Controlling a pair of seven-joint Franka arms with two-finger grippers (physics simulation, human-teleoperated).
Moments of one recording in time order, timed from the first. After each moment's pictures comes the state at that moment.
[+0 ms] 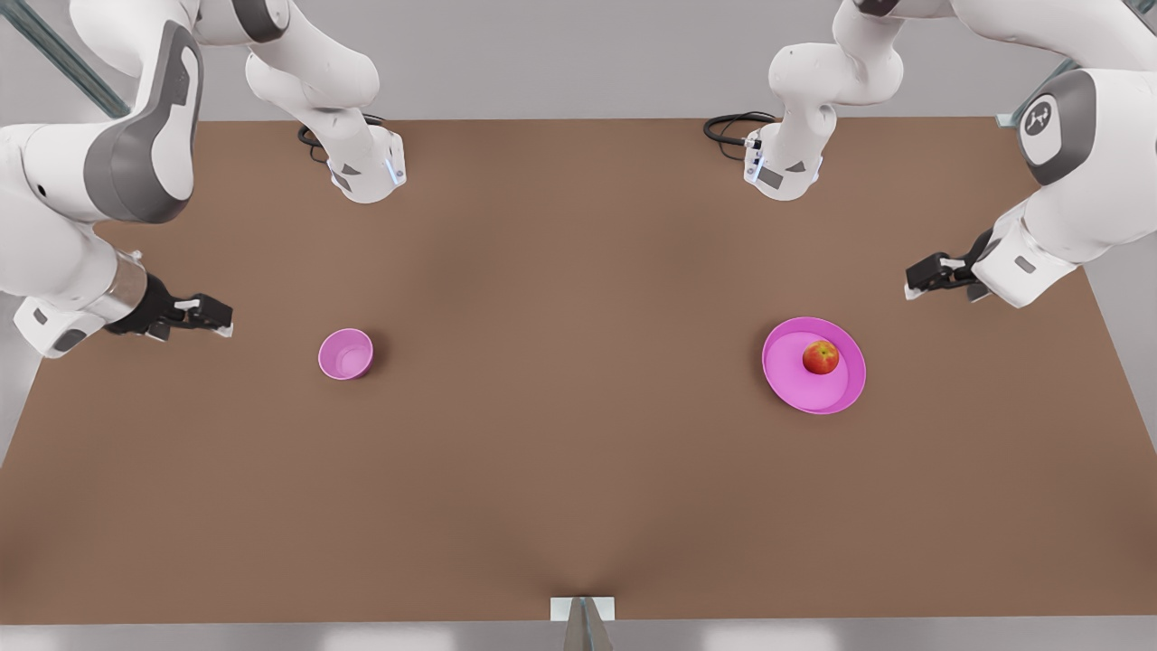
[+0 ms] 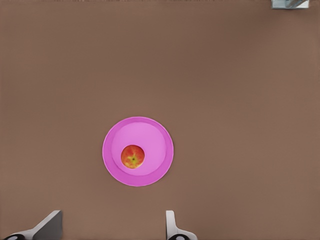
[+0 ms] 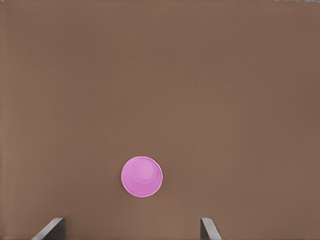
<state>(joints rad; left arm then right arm) -0.09 0.14 0.08 -1.34 -0.07 1.40 0.01 -0.06 0.24 0.09 -1.27 0.00 1.45 -0.06</state>
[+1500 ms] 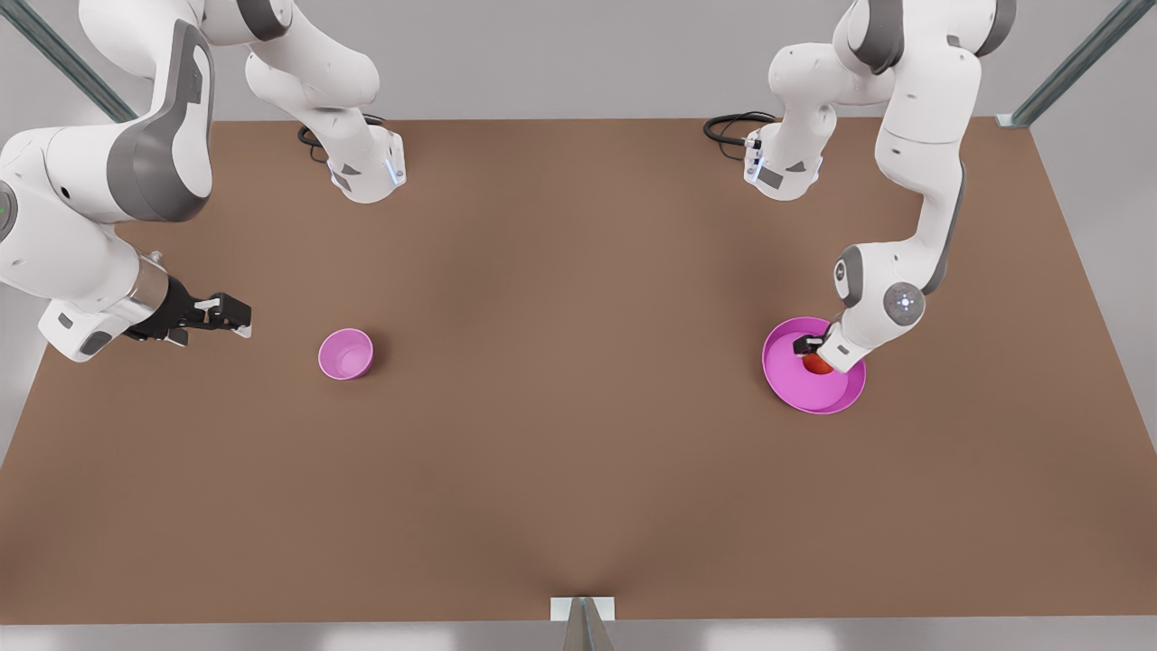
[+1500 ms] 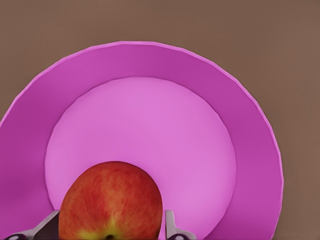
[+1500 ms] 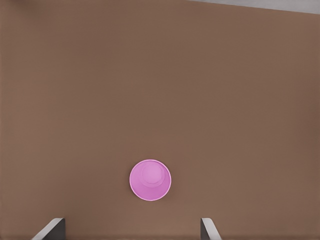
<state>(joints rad) -0.08 0.33 0.08 -2.35 -0.09 2.58 0.04 -0.06 0.24 0.10 -1.28 0.01 1.47 -0.08</state>
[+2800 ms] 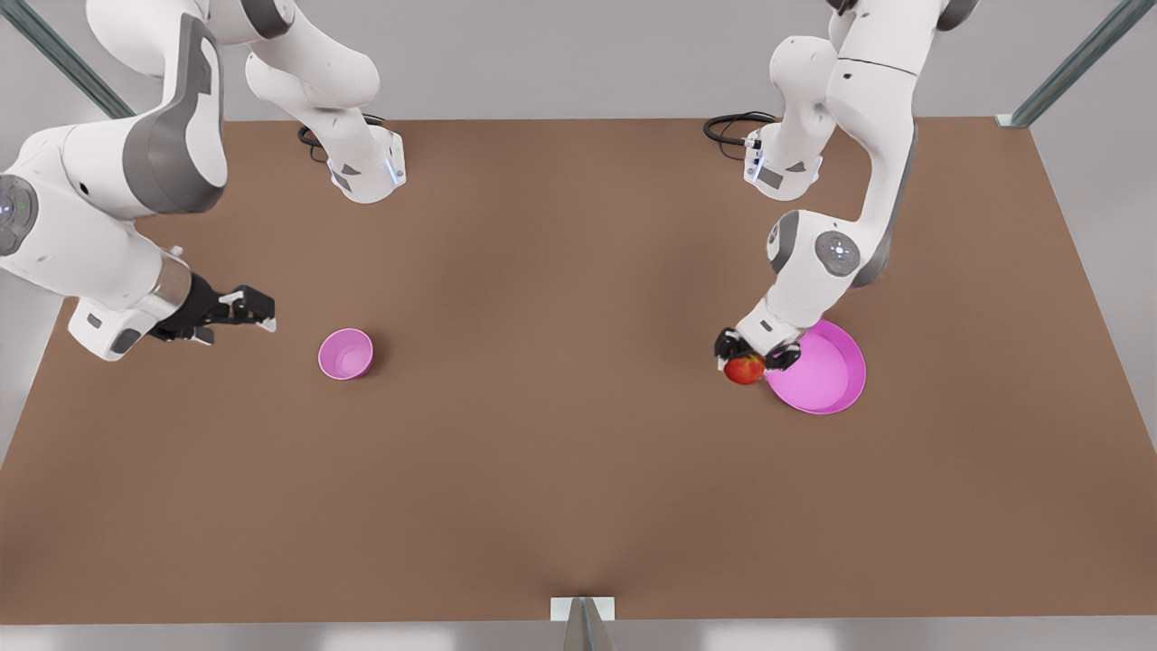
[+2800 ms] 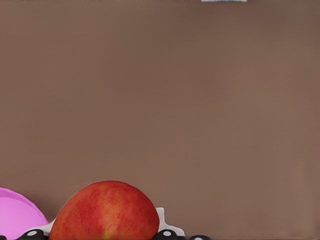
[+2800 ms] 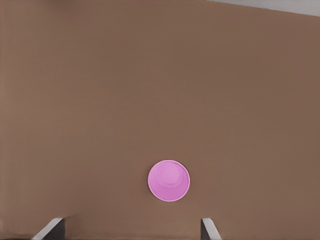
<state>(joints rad) -0.39 0.18 0.02 -2.16 -0.26 2.60 -0.03 -0.06 0.24 0.15 -1.28 0.08 1.46 -0.11</state>
